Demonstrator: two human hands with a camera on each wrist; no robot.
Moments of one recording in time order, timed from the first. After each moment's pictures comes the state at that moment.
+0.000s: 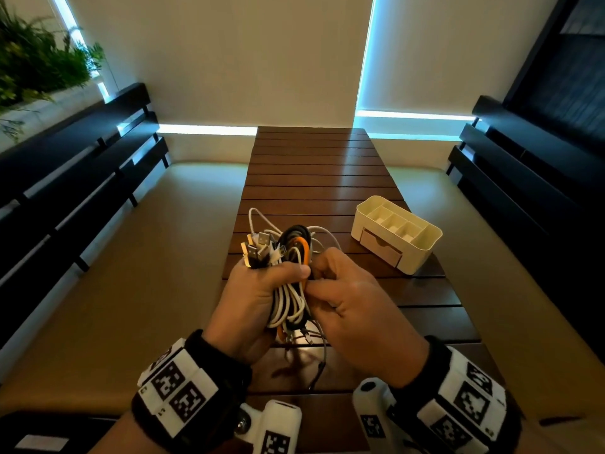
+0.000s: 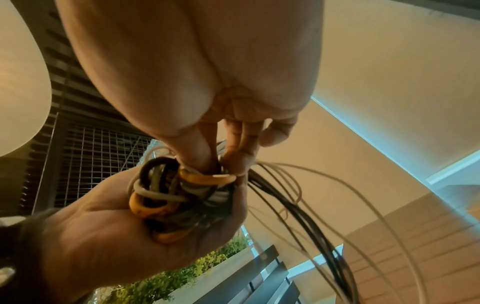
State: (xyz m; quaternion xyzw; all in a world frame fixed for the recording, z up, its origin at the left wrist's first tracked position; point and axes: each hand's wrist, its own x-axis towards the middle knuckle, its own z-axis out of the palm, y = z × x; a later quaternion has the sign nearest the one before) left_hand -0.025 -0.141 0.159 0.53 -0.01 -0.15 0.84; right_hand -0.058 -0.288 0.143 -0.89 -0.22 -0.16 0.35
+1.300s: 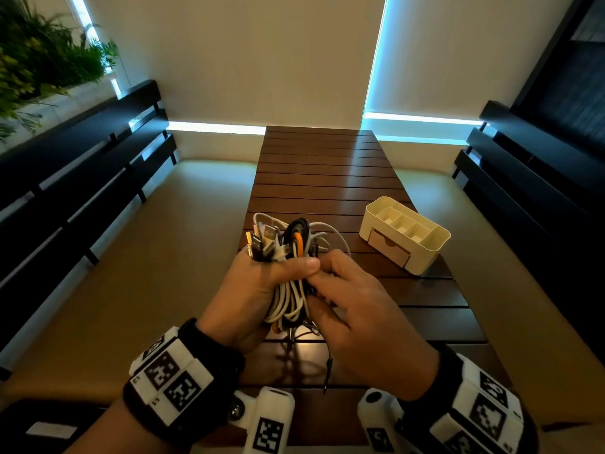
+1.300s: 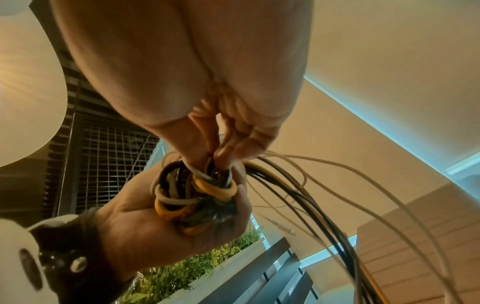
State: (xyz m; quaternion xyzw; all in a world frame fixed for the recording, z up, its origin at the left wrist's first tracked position) left_hand -0.030 -0.112 0.169 0.55 -0.07 -0.17 0.82; right_hand -0.074 -0.265 0.153 -0.87 -0.24 -0.16 0.39
